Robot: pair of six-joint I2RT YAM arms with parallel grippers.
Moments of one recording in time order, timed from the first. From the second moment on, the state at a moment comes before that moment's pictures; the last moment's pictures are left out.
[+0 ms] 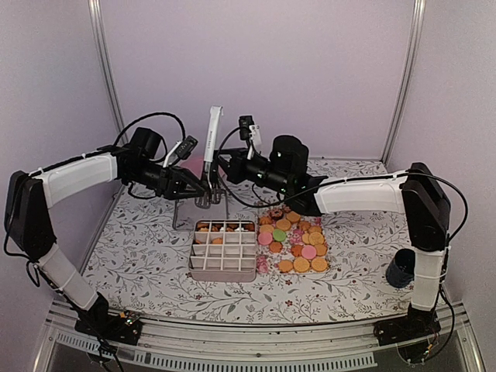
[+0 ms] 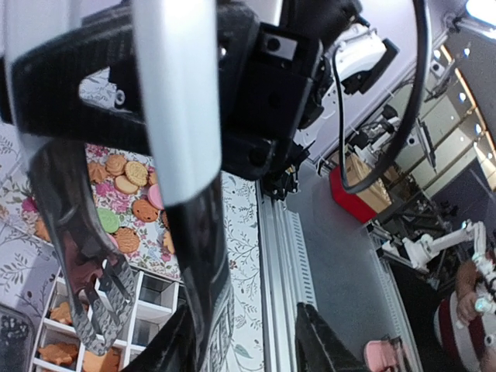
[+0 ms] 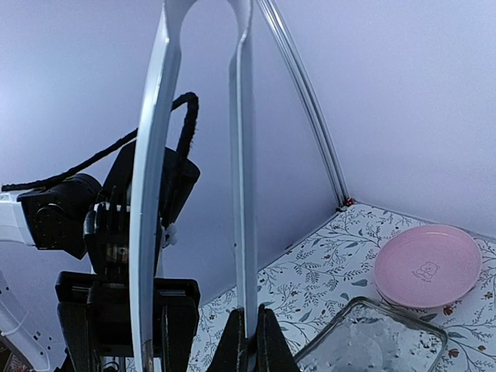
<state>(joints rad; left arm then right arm) -0.36 1.59 1.25 -0.59 1.30 0.31 0.91 2.00 1.46 0.64 -0.17 0.43</state>
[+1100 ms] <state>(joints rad) -0.38 1.57 1.23 -0.59 1.31 0.31 0.84 1.96 1.39 0.71 -0.36 0.36</state>
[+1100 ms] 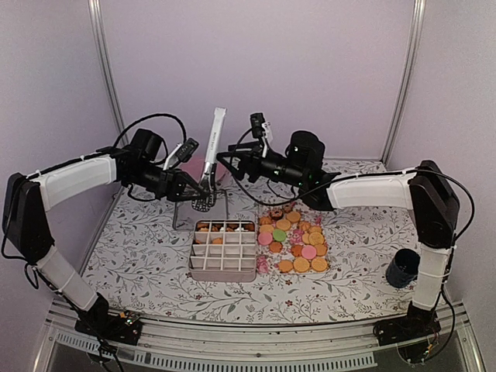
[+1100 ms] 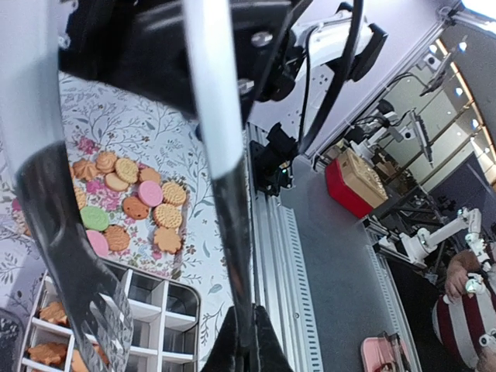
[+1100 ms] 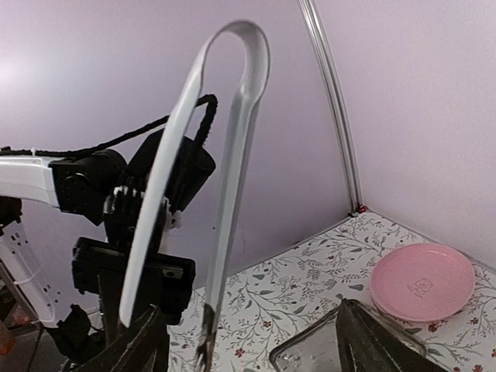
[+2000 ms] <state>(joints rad) -0.47 1.64 1.36 -0.85 0.98 0.60 0.69 1.86 1.42 0.47 -0.88 0.35</state>
